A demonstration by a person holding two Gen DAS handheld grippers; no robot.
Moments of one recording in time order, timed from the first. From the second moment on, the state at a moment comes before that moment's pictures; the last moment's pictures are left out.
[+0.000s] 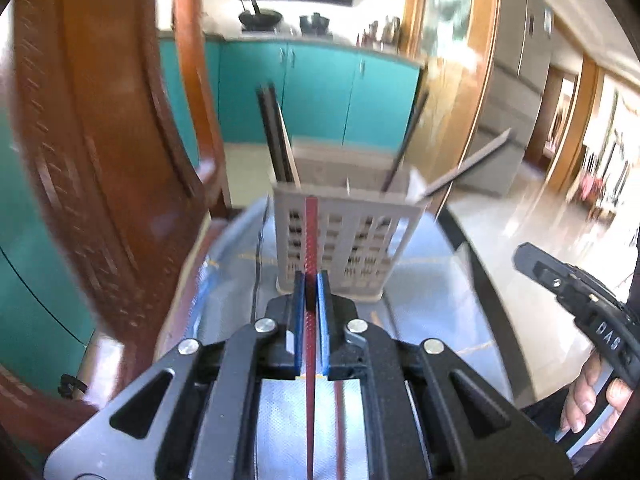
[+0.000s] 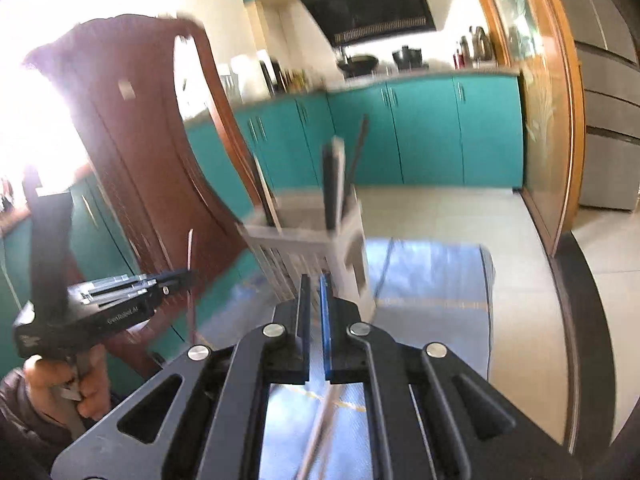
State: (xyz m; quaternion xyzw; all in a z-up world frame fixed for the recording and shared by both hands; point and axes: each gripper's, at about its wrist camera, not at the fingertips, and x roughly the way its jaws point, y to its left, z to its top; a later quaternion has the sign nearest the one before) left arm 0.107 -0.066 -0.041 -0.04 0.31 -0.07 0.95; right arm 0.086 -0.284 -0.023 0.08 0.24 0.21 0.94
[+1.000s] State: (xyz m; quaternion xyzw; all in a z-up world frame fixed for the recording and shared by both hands) left arm 0.078 -0.009 0.113 -0.10 0.15 -0.09 0.98; right arm 0.159 -0.232 -0.112 -0.01 0.50 0.14 0.86
